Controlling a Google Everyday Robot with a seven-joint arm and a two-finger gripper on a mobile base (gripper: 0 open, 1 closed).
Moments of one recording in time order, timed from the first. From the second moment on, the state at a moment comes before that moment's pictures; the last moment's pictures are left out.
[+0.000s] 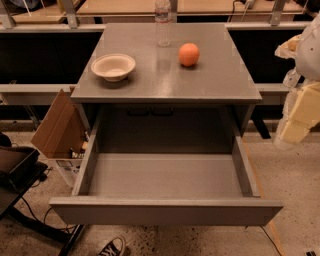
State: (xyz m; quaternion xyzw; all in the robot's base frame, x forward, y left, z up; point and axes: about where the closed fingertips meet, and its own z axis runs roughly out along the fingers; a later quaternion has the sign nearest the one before) arm 0.438 -0.212 0.993 -0.60 0.78 -0.05 0.18
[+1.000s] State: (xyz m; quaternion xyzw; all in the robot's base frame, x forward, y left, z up) arm 0.493 -0.216 0.953 -0.56 0.79 0.01 0.25
